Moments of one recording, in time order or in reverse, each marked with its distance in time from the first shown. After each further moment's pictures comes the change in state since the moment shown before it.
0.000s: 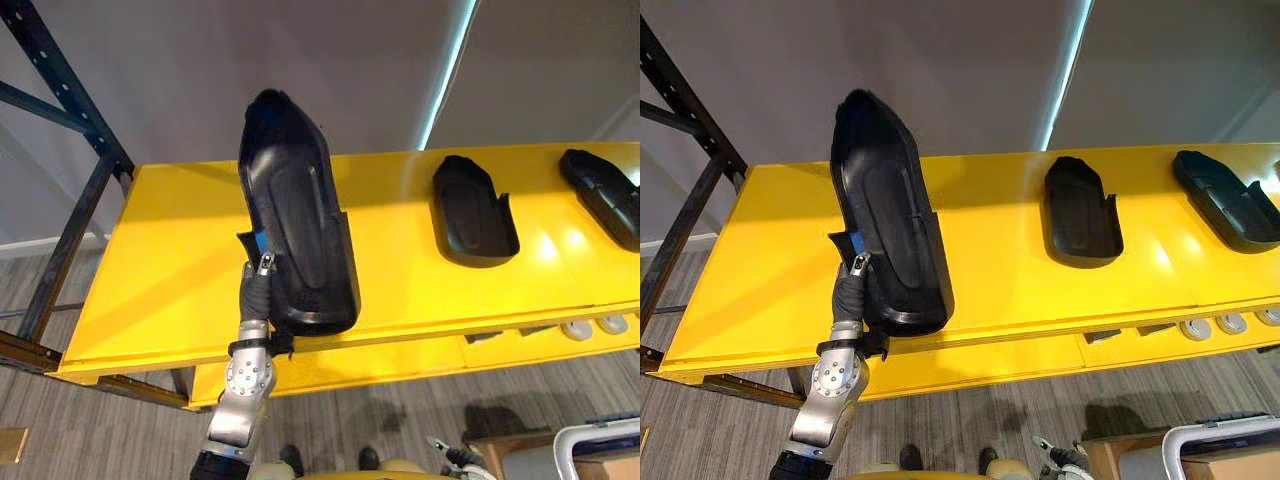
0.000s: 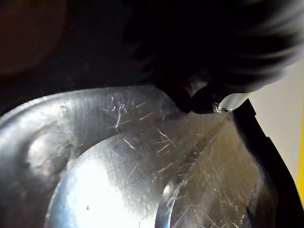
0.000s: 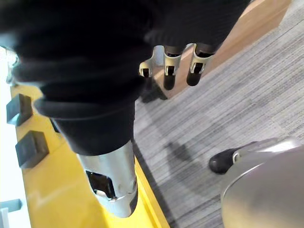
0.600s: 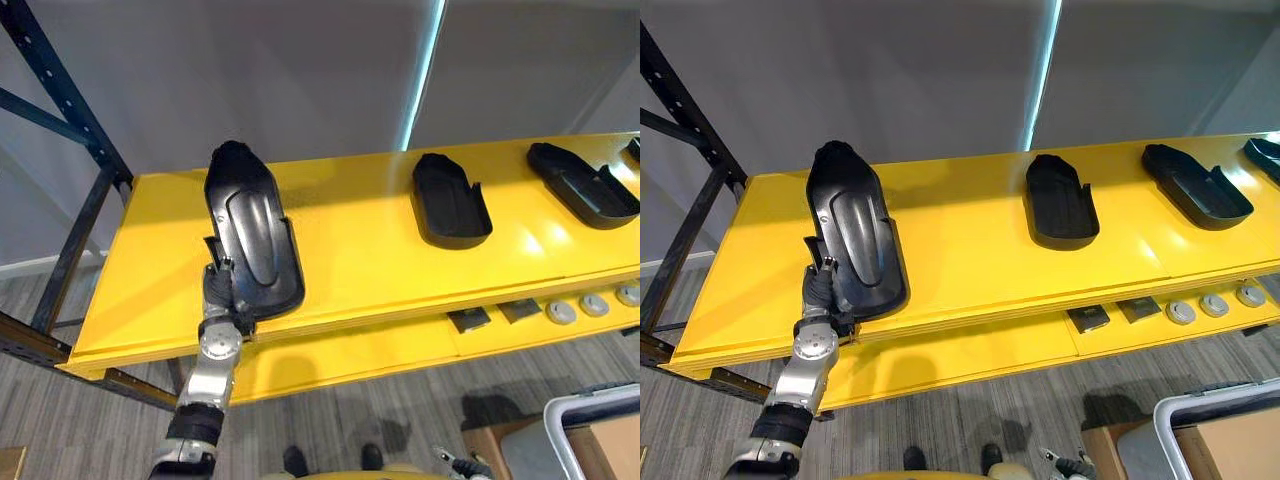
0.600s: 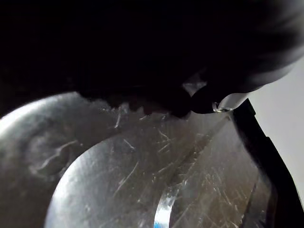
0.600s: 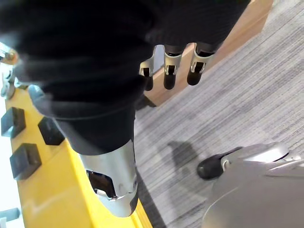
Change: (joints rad) left arm -0.366 0.163 0.173 0.512 0.012 0.093 0.091; right arm 0.042 -0.018 -0.001 0.000 -0.032 0.010 0.039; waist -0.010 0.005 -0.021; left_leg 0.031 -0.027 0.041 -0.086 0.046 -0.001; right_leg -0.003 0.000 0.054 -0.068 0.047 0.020
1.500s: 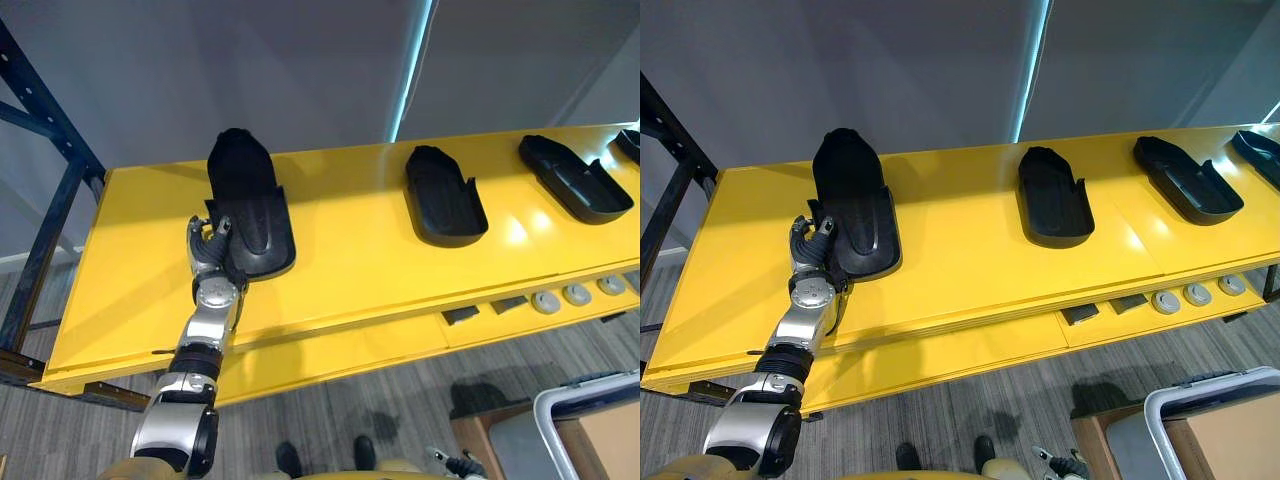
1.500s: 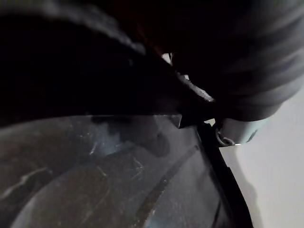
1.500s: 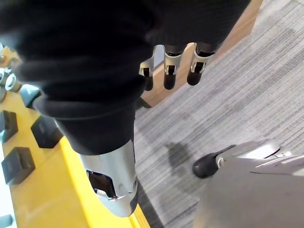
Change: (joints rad) left arm -0.184 0.011 0.039 0.043 -0.009 0.022 0.133; right arm -0.013 0.020 -0.009 0.000 -0.006 -0.006 0.016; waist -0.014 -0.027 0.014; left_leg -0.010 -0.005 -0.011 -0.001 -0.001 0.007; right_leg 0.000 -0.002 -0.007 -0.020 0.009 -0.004
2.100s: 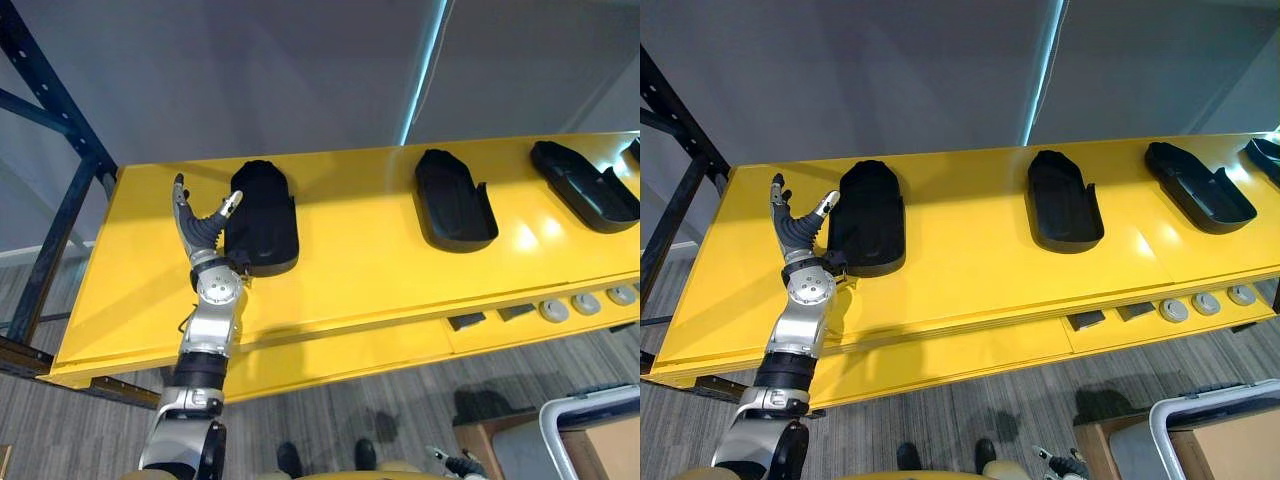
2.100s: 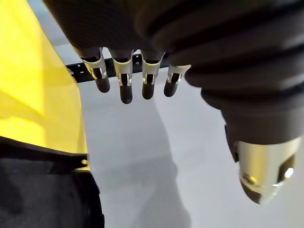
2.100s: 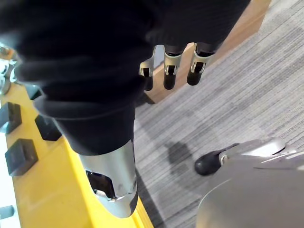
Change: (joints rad) left arm 0.245 -0.138 -0.075 -0.558 0.145 -0.036 0.021; right arm 0.008 -0.012 -0.018 0.049 0.003 -0.005 -0.001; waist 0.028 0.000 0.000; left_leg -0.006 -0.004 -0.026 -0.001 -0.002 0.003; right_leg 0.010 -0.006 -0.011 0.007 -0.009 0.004
